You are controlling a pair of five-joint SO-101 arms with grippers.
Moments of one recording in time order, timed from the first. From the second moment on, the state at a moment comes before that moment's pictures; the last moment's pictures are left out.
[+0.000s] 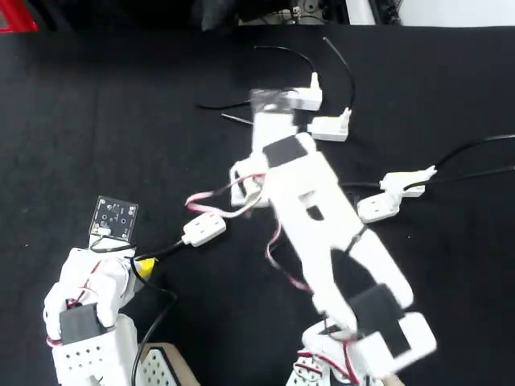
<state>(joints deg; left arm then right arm) -20.3 -102.7 92.1 71.0 -29.4 -27.5 -7.8 20.4 76.0 -18.1</state>
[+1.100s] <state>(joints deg) -20.3 -102.7 92.1 71.0 -29.4 -19.3 27.2 0.4 77.1 33.7</state>
